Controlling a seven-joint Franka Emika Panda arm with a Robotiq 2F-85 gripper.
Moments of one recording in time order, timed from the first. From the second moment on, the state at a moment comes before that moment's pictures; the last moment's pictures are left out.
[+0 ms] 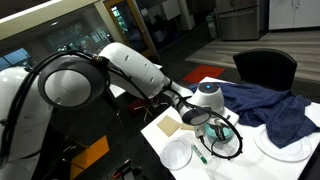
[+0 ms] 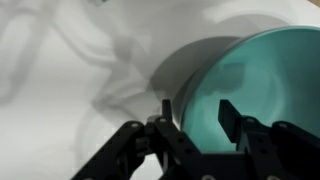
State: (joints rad) arm -0.09 0.89 -0.06 -1.80 0.31 2.74 0.22
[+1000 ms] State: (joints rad) arm -0.12 0.90 -0.07 -1.78 0.33 2.74 0.25
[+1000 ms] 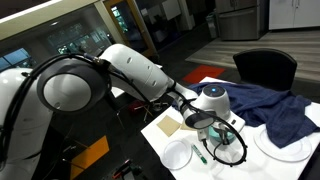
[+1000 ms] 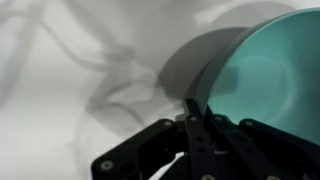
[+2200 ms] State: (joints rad) arm -0.30 0.78 -0.06 -2.03 0.61 2.74 0.25
